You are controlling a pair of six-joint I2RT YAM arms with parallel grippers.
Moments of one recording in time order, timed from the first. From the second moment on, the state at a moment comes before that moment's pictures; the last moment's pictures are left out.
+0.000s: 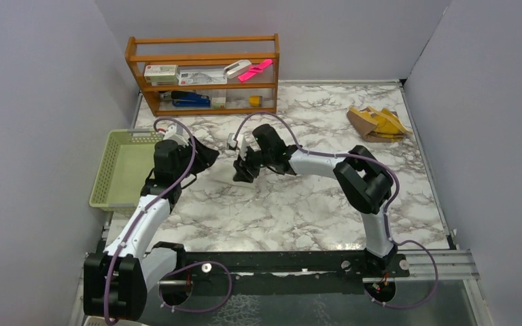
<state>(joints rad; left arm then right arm) -0.12 1.01 0.55 0.06 0.27 -0.67 0.82 2.04 1.31 0.09 -0.54 -0.33</state>
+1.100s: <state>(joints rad) -0.34 1.22 0.28 0.34 -0.04 -1.42 0.77 2.05 1.21 0.20 -0.63 0.03</state>
